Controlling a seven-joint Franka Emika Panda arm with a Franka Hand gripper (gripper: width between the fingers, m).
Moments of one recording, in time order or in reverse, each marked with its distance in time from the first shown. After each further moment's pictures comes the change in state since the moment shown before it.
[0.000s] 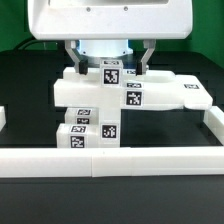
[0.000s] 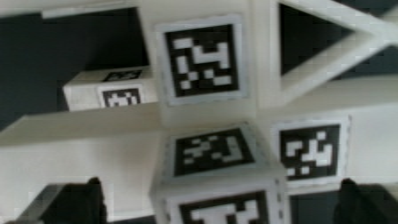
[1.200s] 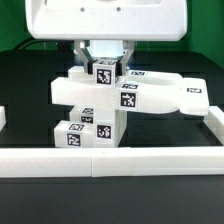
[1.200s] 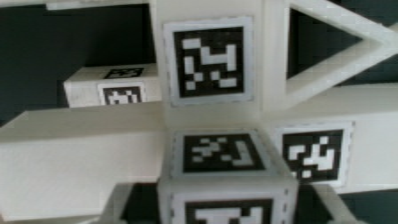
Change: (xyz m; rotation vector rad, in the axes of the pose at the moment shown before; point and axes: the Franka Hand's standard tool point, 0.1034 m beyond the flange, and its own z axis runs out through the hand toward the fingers) arm 0.001 0.006 0.000 0.002 0.006 0.316
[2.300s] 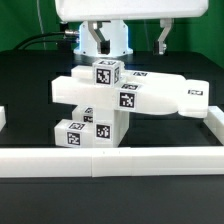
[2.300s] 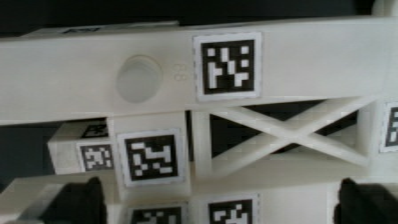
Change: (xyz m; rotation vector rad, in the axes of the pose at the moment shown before) arm -0.042 -0.022 -0.022 0.033 -0.020 -0.006
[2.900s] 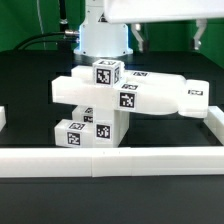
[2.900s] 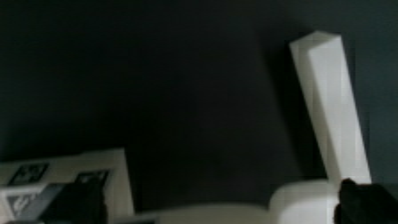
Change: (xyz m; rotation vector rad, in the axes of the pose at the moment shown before) arm -0.105 -0.050 0.020 0.019 0.038 0.000
